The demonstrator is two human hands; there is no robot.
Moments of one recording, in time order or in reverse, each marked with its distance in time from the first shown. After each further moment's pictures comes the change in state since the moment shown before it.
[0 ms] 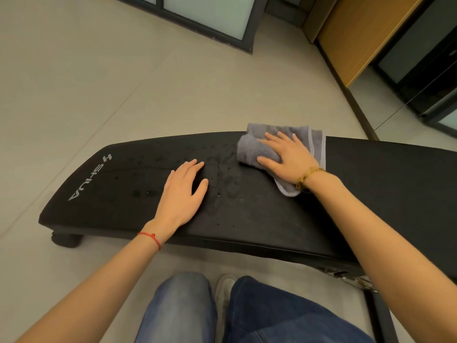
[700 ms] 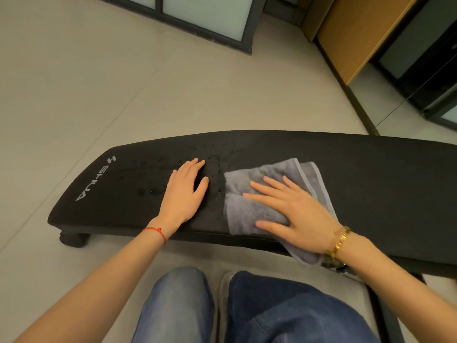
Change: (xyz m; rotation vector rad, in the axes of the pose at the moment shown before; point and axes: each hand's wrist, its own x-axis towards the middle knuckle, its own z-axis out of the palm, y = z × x) left_hand -0.001 -0.001 0.001 0.014 -0.009 0.001; right_hand -0.122 -0.046 0.000 0.079 -0.034 -0.312
